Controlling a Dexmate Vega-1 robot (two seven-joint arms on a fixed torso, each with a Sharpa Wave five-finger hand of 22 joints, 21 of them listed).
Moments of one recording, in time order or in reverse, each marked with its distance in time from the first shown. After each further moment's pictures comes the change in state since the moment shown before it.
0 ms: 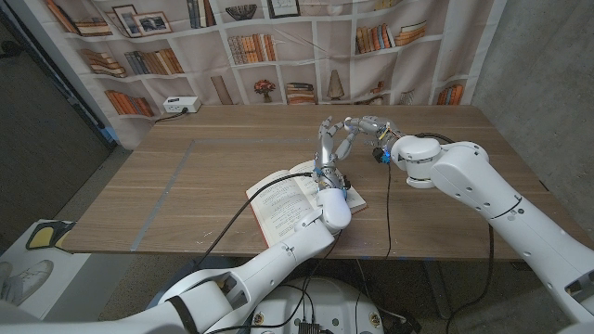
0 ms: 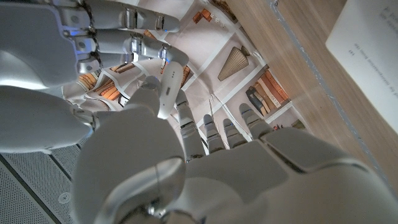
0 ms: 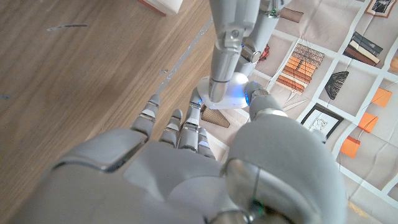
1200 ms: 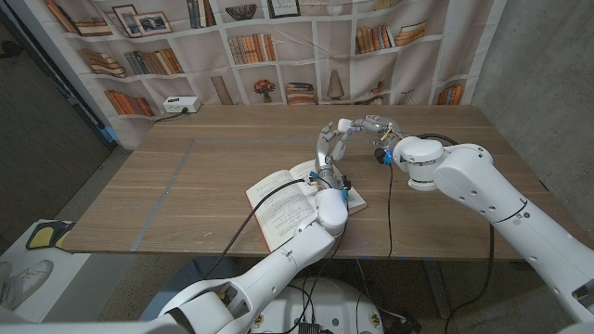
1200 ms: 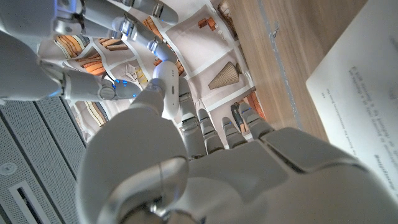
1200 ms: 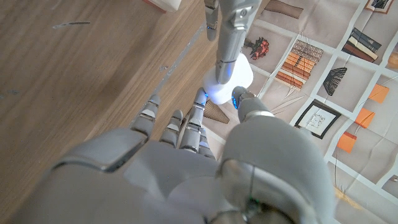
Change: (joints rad) left arm 0.059 -0.030 -0.076 -0.021 -0.208 -0.130 -0.144; left_hand 0.025 0.042 -0.001 0.028 0.012 0.121 0.089 0.038 0.015 0.098 -0.051 0.013 0.002 0.039 -0.043 0.008 0.000 0.026 -0.020 0.007 0.005; right arm -0.023 -0.012 0.009 -0.041 0.013 0.001 -0.026; right_hand -0.007 -0.001 -0.019 0.008 0.000 -0.009 0.002 0.000 0.000 0.015 -0.040 -0.006 -0.005 -0.009 -0.002 -0.004 0.002 0.000 0.000 0.000 0.000
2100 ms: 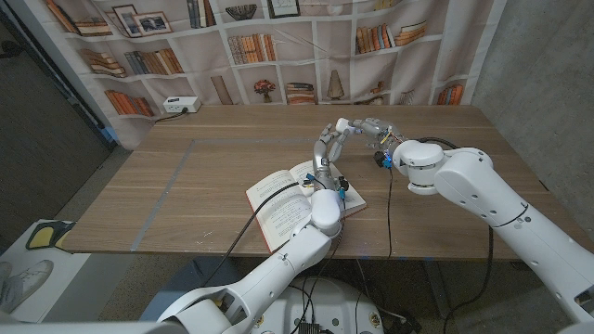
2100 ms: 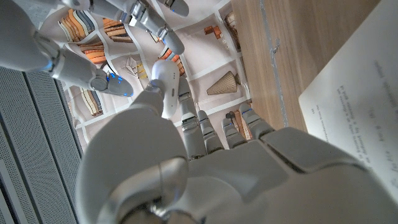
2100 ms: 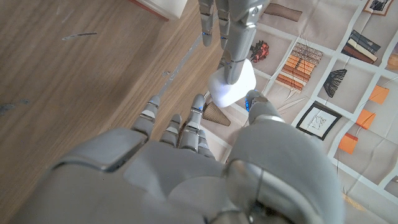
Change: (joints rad) left arm 0.037 0.002 -0.045 -0.020 -0.085 -0.067 -0.111; left_hand -0.008 -0.003 -0.012 0.012 0.008 -0.023 -0.026 -0.012 0.003 -0.011 -0.011 -0.016 0.000 -0.013 -0.001 -0.007 0.000 -0.009 -0.002 0.000 0.000; right arm -0.024 -0.003 0.006 -0.006 0.008 0.015 -0.009; right_hand -0.139 -0.044 -0.083 0.050 -0.046 -0.037 0.019 0.000 0.002 -0.150 0.064 -0.074 -0.024 -0.085 0.049 -0.008 0.009 -0.022 0.003 -0.004 0.002
